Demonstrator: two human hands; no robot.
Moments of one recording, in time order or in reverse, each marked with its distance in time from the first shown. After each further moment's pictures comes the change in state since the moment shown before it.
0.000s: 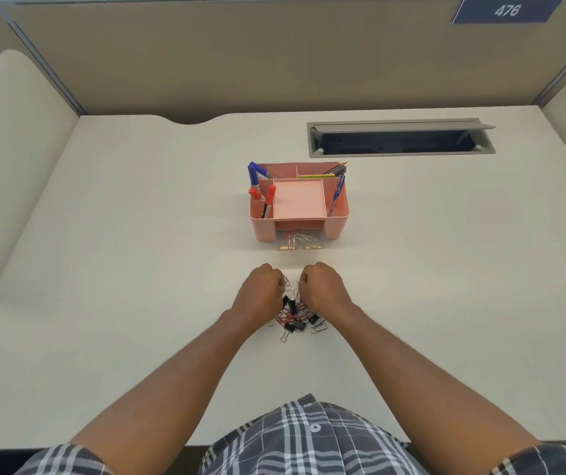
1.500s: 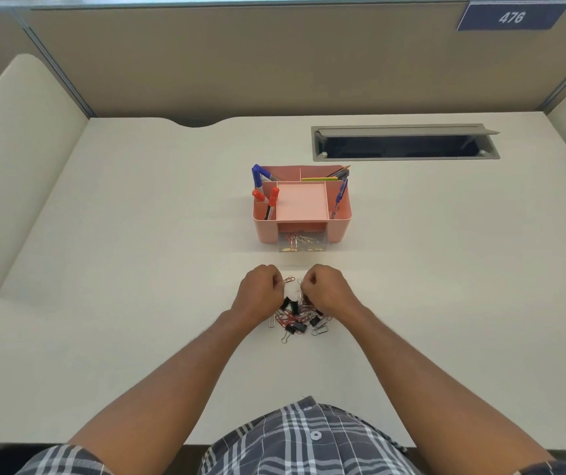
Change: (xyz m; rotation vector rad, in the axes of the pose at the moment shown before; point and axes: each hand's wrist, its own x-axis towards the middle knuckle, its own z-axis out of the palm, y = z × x) left_hand -0.004 0.003 -0.008 -0.164 0.073 -0.157; right_hand -0.007 0.005 -0.012 0.303 -0.053 0.059
